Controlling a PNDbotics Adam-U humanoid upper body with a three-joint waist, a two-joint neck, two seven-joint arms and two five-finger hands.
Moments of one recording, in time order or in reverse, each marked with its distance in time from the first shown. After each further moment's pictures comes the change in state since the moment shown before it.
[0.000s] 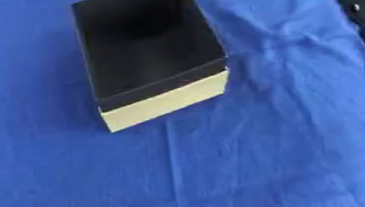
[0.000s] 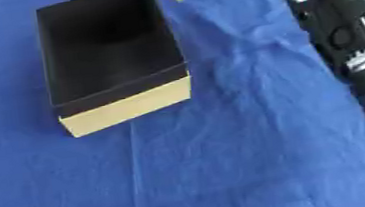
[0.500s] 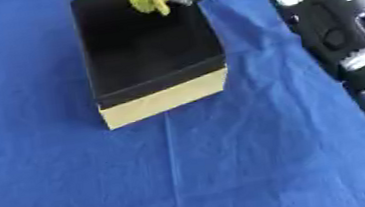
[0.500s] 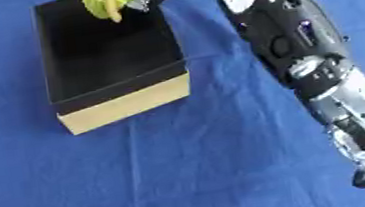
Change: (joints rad) left arm -0.011 -0.008 -0.005 0.000 0.008 -0.002 0.000; right arm -0.042 0.151 0.056 0.036 -0.002 0.016 0.054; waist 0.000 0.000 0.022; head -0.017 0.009
